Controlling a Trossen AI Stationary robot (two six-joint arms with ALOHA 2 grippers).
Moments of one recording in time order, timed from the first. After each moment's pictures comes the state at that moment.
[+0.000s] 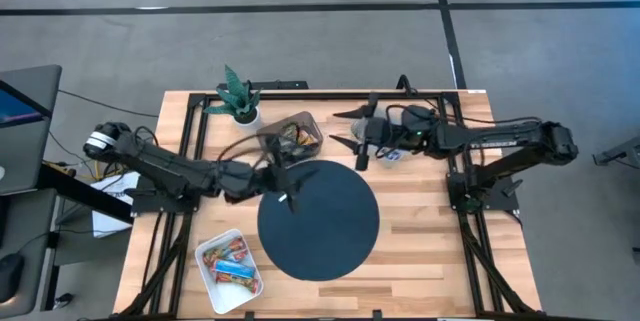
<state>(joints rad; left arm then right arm) -0.29 1.34 0.98 0.32 -0.67 0.41 -0.08 1.28 0.93 0.37 0.08 -0.39</state>
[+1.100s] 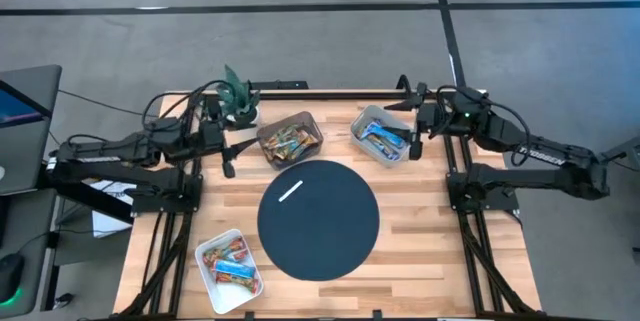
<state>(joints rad) 0.04 0.67 0.74 -0.10 -0.25 0.27 -0.40 0.79 0.76 -0.09 -0.24 -0.33</state>
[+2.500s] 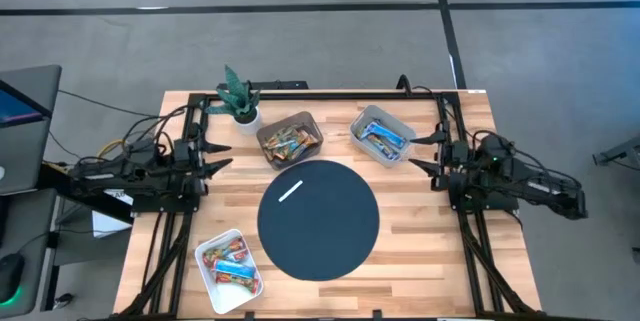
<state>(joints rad) -0.01 0.00 0.32 -0.24 -0.20 0.10 -0.30 0.06 0.17 0.01 -0.21 -0.21</state>
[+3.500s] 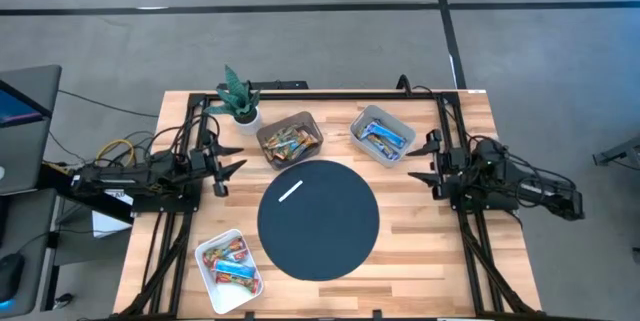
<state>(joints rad) -0.01 0.00 0.01 0.19 -0.26 0.22 -0.30 0.00 0.06 0.10 -0.39 -0.13</state>
